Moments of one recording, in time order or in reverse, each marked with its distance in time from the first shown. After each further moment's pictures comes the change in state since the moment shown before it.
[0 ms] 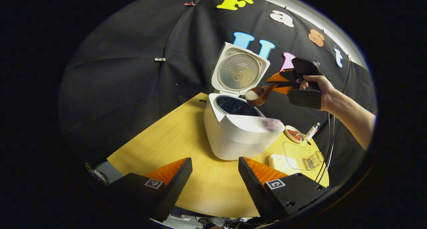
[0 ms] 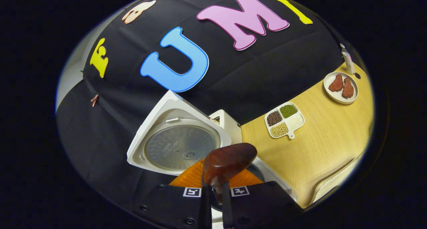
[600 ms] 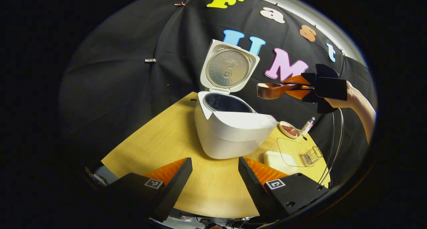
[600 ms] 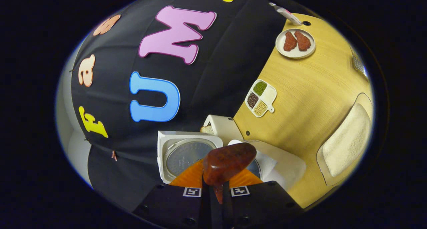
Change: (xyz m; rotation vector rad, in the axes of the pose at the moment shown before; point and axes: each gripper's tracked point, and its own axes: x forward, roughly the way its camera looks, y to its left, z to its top) left arm 0.009 -0.015 -0.006 0.063 0.001 -0.039; right arm -0.080 -0.051 0.035 0.510 0.011 0.023
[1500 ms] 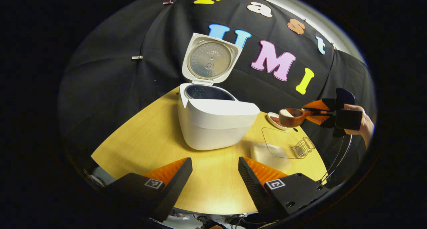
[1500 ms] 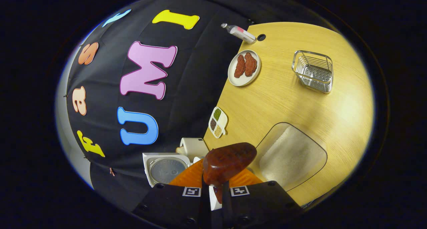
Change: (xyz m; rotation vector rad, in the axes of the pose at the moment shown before) left arm -0.005 -0.049 -0.026 0.063 0.046 -0.078; right arm -0.139 -0.136 0.074 0.156 -0.127 -0.118
